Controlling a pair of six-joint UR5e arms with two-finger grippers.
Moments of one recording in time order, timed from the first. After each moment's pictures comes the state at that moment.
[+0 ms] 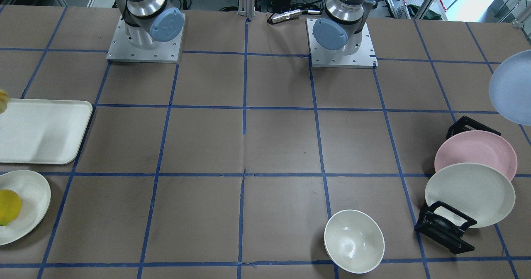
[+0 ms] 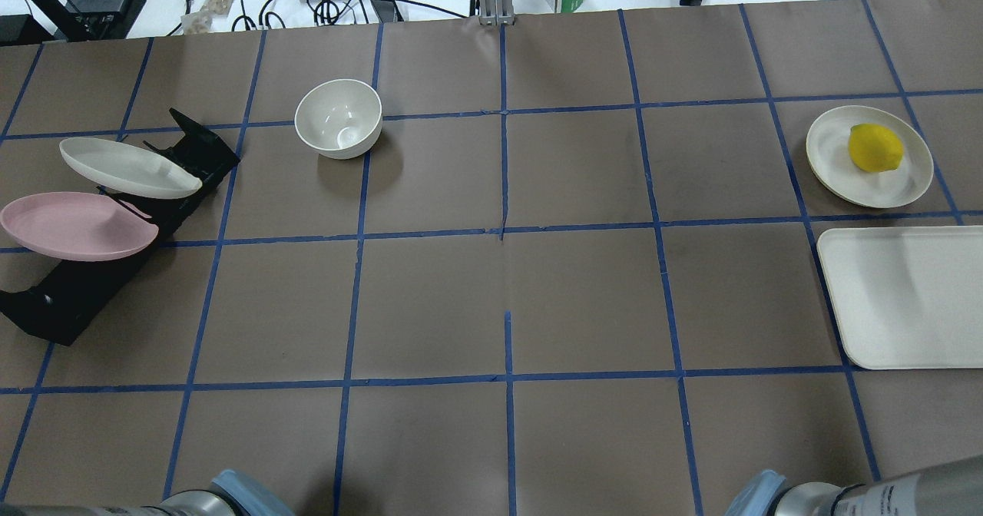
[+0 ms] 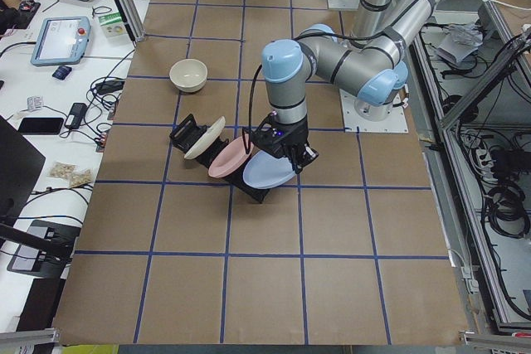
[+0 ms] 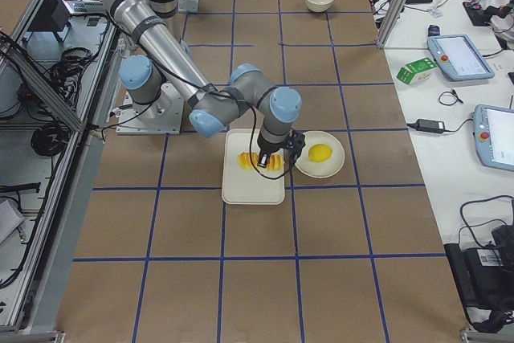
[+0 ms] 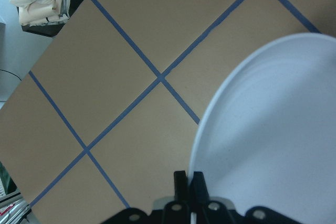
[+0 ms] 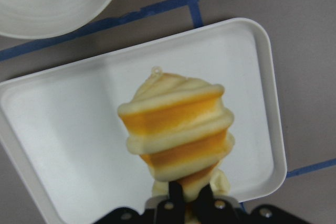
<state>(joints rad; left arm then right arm) -0.62 -1.63 -1.58 -1.38 1.89 0.18 0.81 -1.34 1.72 -1.83 -1.67 -0.52</state>
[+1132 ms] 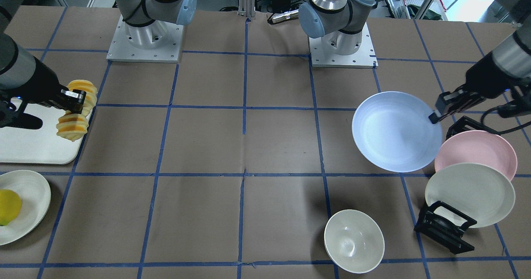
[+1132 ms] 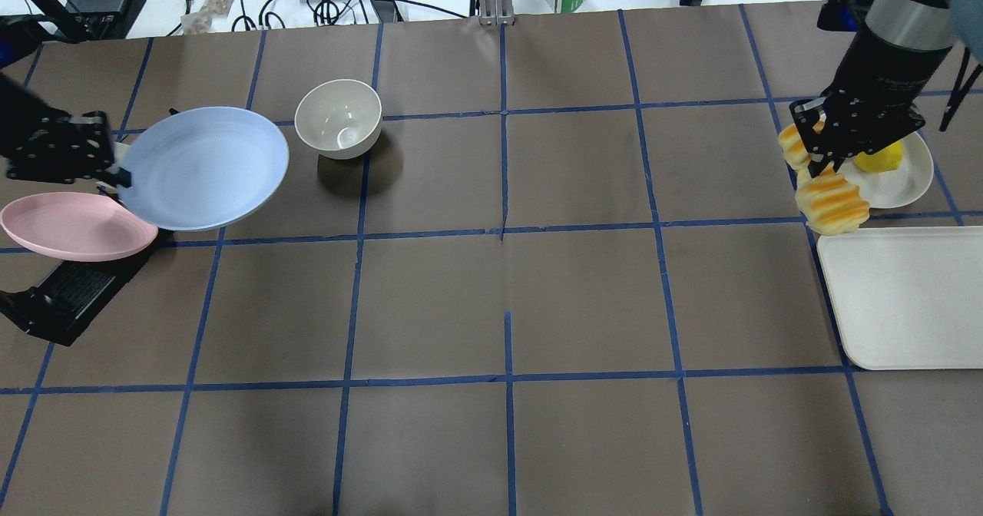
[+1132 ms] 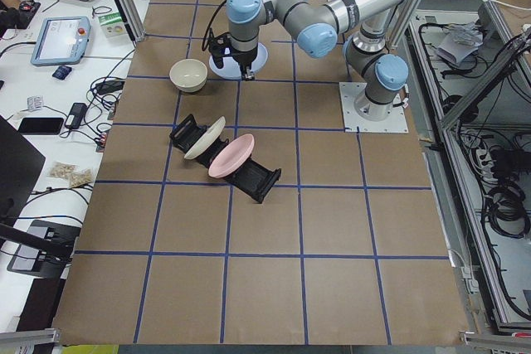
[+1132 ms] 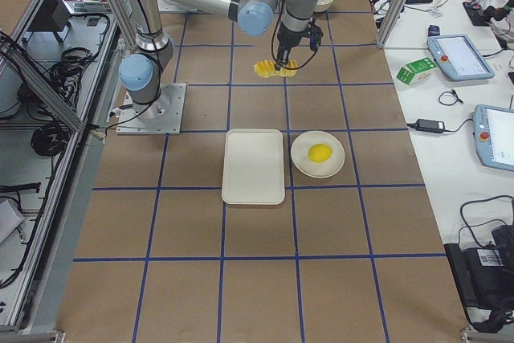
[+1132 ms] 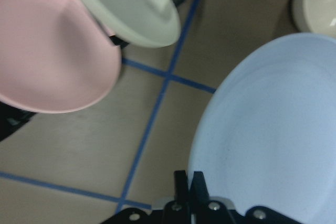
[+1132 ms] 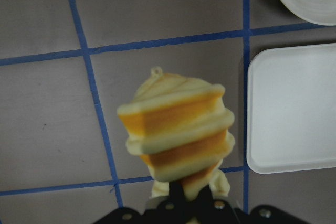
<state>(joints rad) -1.11 -1.62 -1.72 -1.43 1.31 0.23 1.35 -1.45 1.59 -1.50 -1.61 -0.11</state>
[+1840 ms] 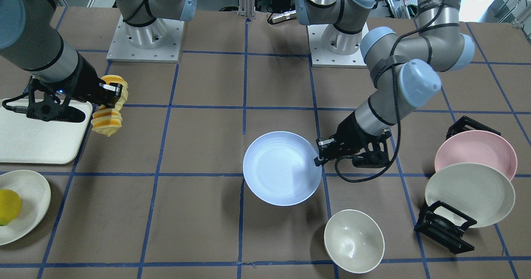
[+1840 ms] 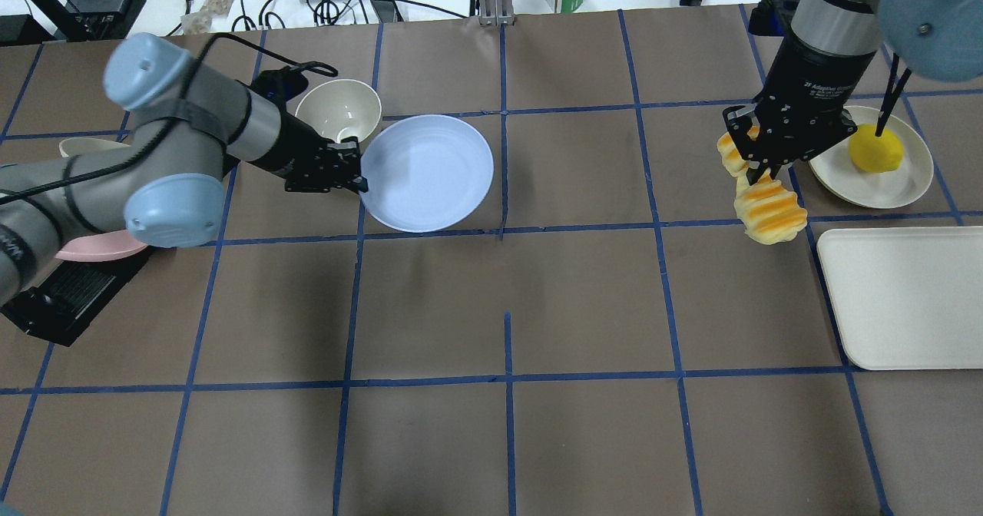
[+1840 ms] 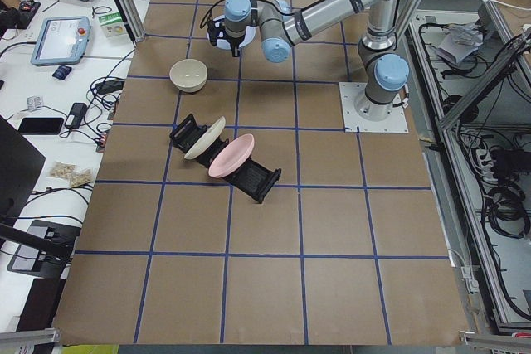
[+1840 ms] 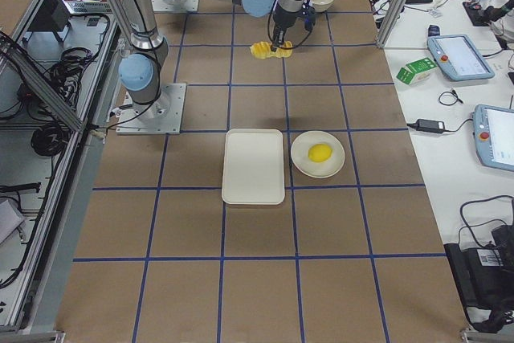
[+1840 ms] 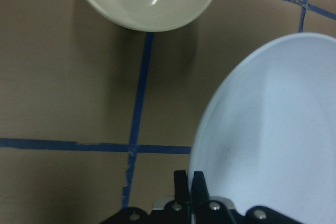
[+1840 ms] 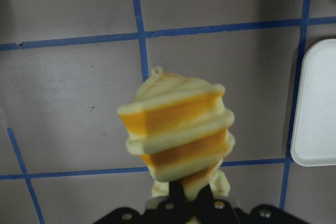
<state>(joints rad) -1.50 -1.83 -1.92 -0.87 1.15 -0.12 1.45 -1.46 1.59 -1.48 -1.57 -0.05</state>
